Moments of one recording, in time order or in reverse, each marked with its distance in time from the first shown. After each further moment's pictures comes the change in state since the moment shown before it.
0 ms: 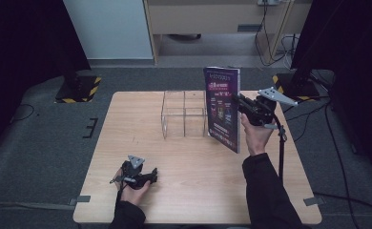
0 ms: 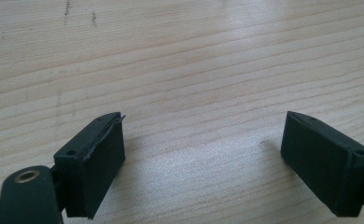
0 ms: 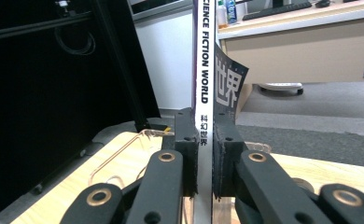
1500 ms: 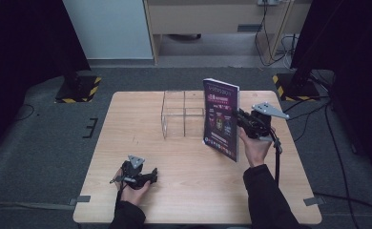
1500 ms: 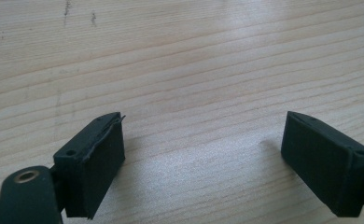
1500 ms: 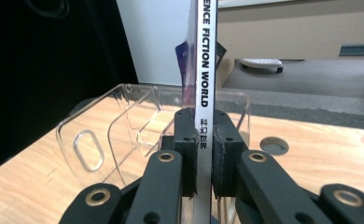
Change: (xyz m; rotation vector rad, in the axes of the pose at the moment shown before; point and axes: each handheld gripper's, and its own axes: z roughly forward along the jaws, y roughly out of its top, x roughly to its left) left arm 0.000 0.000 0.000 0.000 -0.001 0.000; right arm -0.005 -0.045 -0.008 0.100 -0.068 -0.050
